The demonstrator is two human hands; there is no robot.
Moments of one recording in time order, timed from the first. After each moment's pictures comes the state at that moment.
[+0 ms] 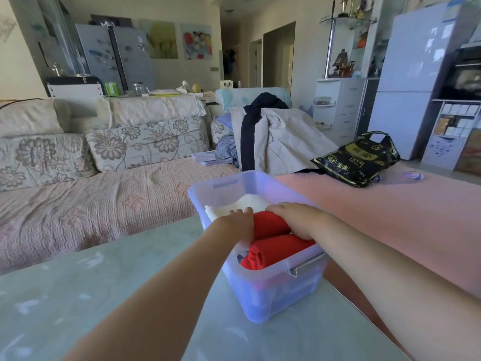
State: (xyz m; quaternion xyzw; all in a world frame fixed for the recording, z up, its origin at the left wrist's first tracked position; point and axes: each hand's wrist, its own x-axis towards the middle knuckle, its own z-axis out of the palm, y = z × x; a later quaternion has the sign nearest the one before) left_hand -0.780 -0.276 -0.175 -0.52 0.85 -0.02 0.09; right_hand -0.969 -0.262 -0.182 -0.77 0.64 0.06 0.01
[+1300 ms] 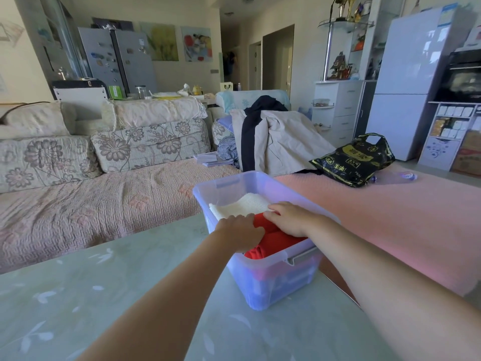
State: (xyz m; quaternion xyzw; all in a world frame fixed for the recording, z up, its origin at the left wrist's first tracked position) left_hand -0.766 -0.233 -0.171 -0.55 0.83 0.10 0.00; right_hand -0.947 -0.245 -0.182 -0.69 0.69 -0.11 0.18
